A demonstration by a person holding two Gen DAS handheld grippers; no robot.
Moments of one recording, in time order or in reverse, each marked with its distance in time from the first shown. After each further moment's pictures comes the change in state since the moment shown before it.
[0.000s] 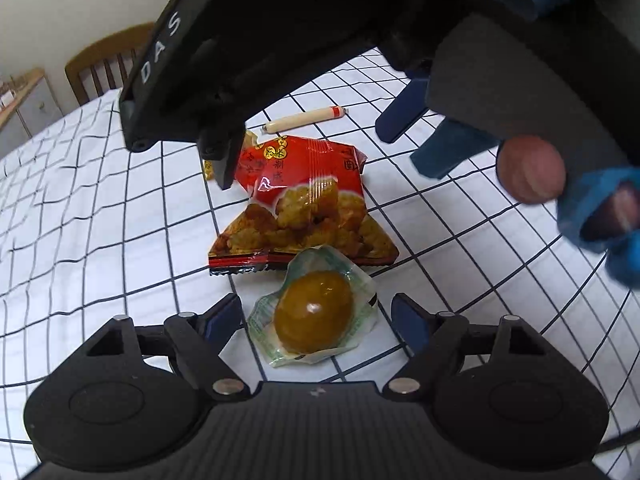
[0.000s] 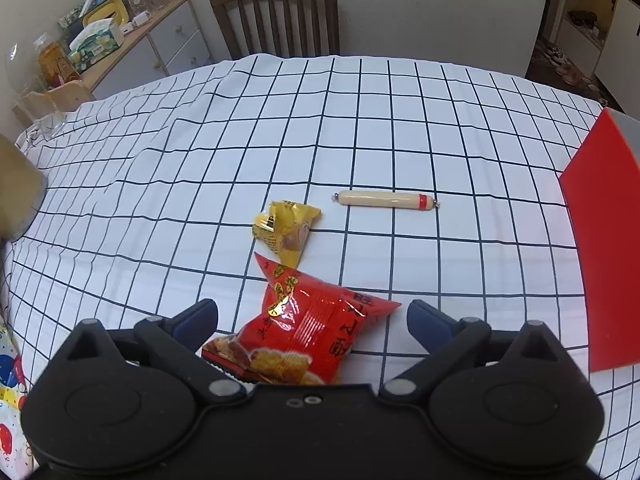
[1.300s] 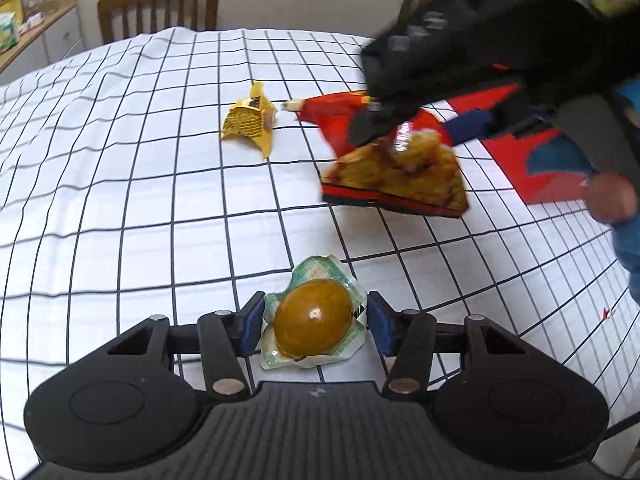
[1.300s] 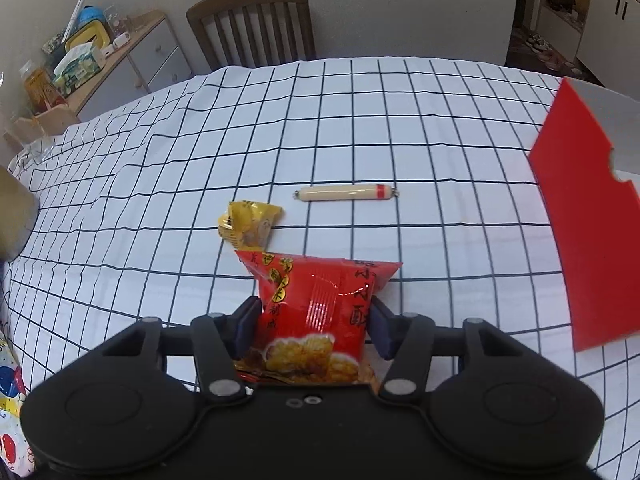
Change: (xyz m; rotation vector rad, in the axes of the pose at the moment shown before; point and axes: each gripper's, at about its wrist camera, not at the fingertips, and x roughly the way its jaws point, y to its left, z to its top) left arm -0.016 0.015 -0.010 -0.232 0.042 -0.050; right arm -0.016 -0.034 -0.014 0.077 -0.031 -0.001
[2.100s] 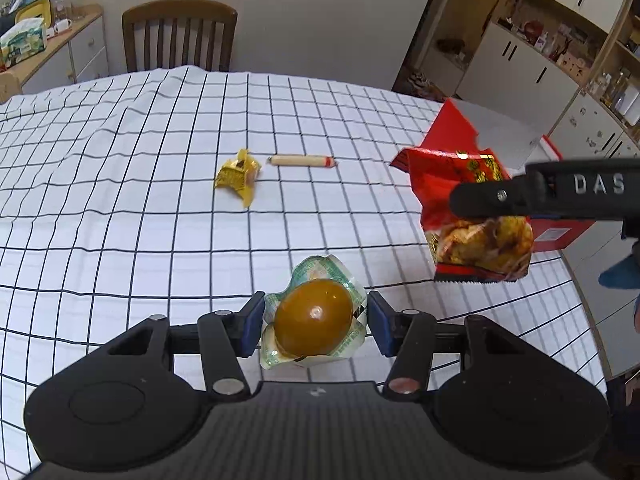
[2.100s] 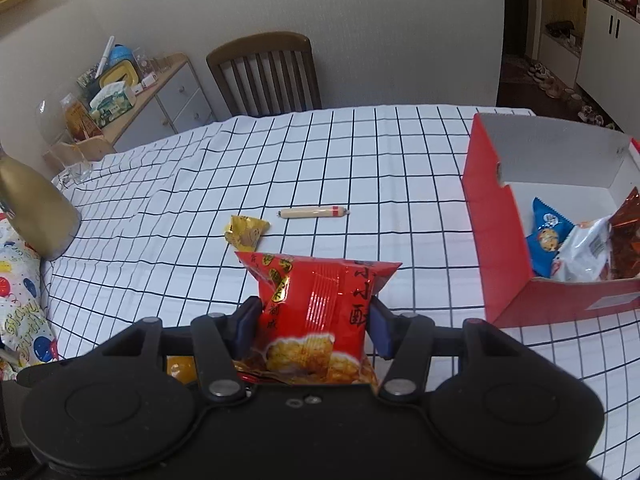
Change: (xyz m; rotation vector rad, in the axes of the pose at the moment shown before) left arm -0.076 -0.040 0.025 -0.084 -0.065 0.007; right arm -0.108 -0.053 -0.030 -0.023 -0.119 0.067
